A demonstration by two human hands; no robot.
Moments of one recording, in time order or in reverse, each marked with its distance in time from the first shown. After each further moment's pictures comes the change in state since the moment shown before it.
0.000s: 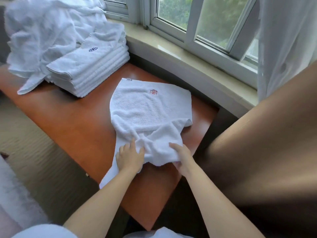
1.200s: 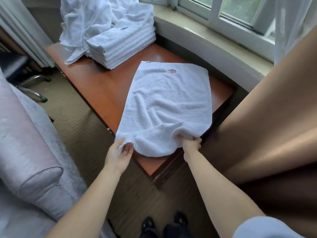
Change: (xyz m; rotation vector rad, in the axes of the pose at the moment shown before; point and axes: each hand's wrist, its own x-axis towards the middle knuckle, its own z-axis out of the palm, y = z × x) left_hand -0.160 -0.056 -0.027 -2.004 0.044 -0.750; right_hand -0.027 0.071 -0.053 -0.313 0.296 -0.013
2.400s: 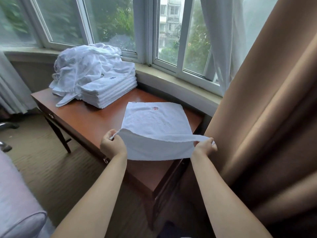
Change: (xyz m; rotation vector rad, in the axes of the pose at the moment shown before) left_hand -0.036 0.059 0.065 0.495 0.195 0.836; right_hand -0.131 -0.069 -0.035 0.823 0.428 -0.374
